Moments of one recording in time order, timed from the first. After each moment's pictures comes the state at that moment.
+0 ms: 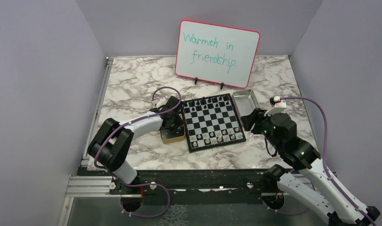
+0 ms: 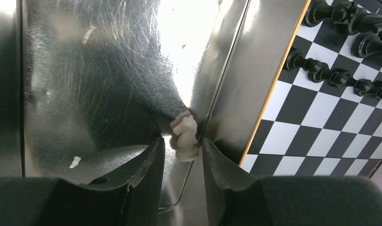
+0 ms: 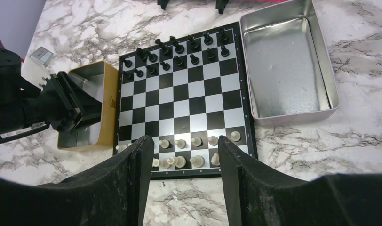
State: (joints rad) left arm -0.60 1.58 0.86 -0.33 -0.19 -1.13; right arm 0.63 0.59 0.73 -0.52 0.31 0.49
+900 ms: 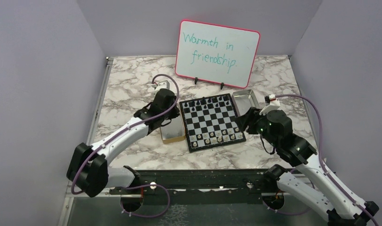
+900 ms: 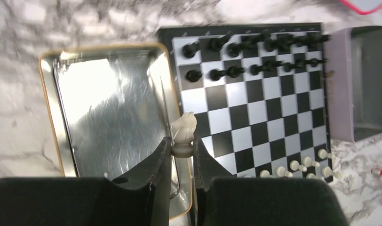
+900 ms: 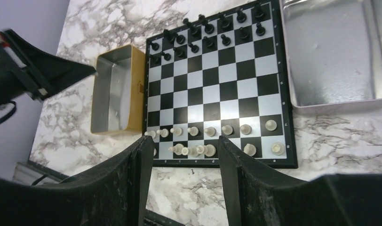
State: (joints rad) left arm -0.60 1.33 0.88 -0.31 -0.22 -0.76; right arm 0.63 0.63 0.73 -0.50 0.21 0.58
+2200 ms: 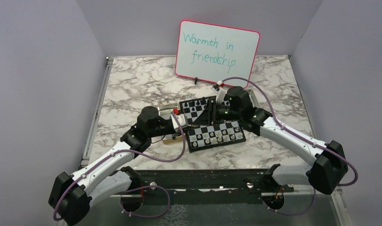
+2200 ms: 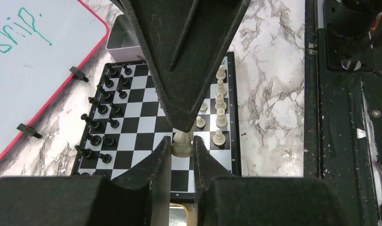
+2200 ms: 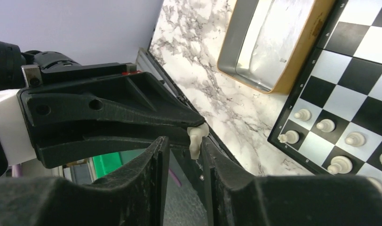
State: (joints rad) left arm -0.66 0.92 0.57 0.13 0.64 0.34; right arm 0.71 1.27 0.95 -0.13 -0.53 0.76
